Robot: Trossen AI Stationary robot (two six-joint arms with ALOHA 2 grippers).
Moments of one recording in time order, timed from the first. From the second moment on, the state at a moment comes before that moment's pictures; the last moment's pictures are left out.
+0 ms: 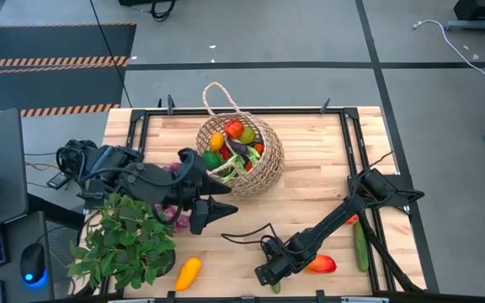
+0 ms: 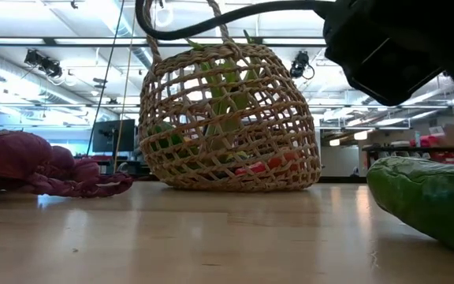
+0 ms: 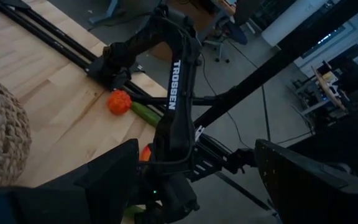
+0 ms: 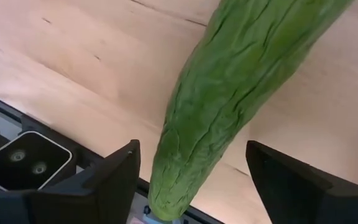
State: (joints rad) left arm -0.47 1.63 2.17 -0.91 -0.42 -0.88; right arm 0.63 2.08 1.43 -0.56 -0.11 1.83
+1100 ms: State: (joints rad) left arm -0.48 1.63 2.17 -0.91 -0.39 -0.88; right arm 0.61 2.00 1.43 -0.58 -0.12 1.67
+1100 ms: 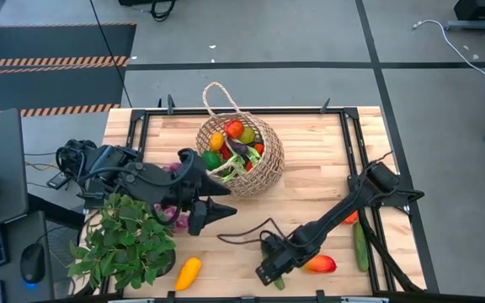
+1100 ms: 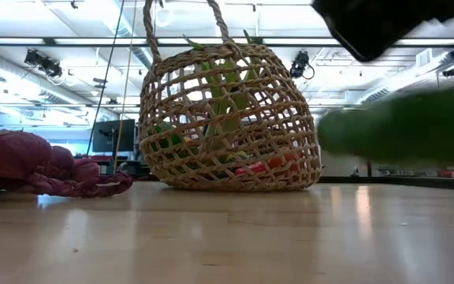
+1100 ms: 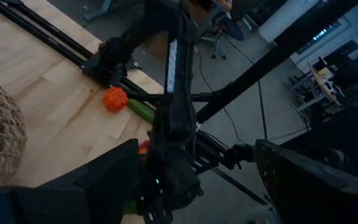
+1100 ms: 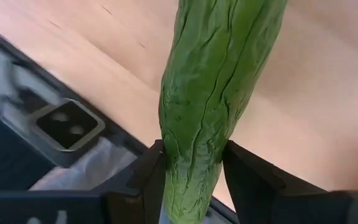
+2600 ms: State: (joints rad) left arm -0.24 1.54 2.17 -0.73 -0.43 -0.71; right arm -0.08 1.55 1.43 -0.46 0.06 0.55
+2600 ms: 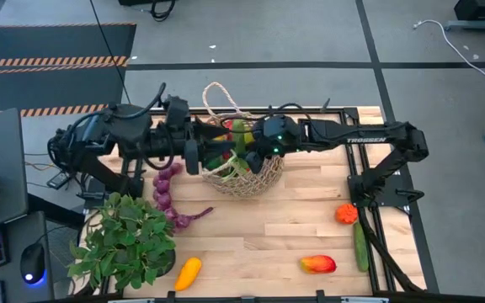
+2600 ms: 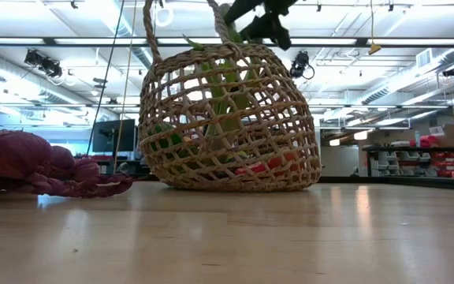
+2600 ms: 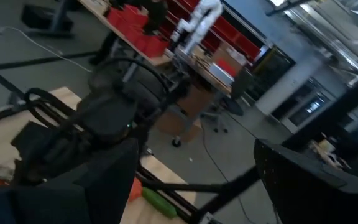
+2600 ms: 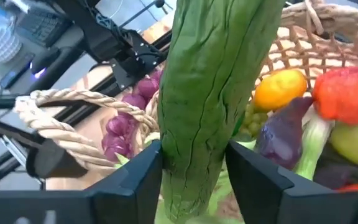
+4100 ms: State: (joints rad) left arm -0.38 1.55 2.17 -0.83 -0.55 -0.69; right arm 0.15 1.27 1.39 -1.06 0.01 0.70
